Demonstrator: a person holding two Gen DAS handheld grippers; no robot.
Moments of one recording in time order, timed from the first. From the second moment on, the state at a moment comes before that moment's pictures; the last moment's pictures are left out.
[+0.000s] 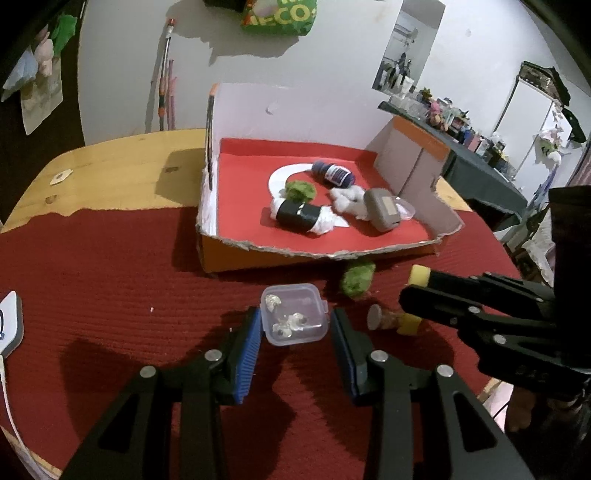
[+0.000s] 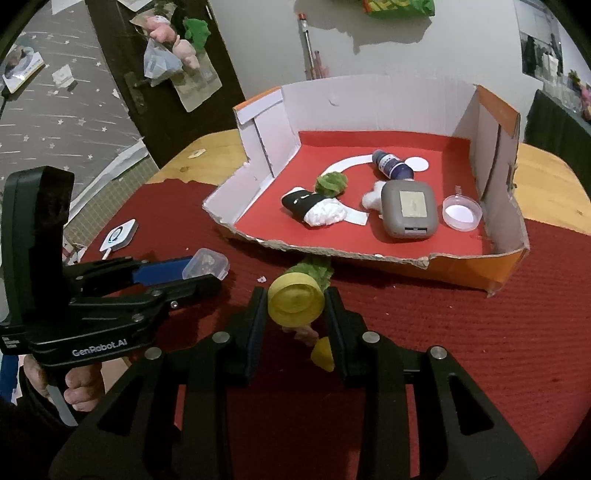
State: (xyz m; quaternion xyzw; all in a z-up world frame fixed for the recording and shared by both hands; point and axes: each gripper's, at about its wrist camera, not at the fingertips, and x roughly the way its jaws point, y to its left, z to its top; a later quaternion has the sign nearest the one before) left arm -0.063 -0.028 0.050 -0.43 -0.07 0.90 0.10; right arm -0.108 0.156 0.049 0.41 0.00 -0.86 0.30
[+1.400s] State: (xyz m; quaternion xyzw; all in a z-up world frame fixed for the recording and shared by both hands) left arm -0.117 -0.009 0.080 -0.42 -0.04 0.90 0.12; right arm -0.149 0.170 0.076 0.41 0.00 -0.87 0.29
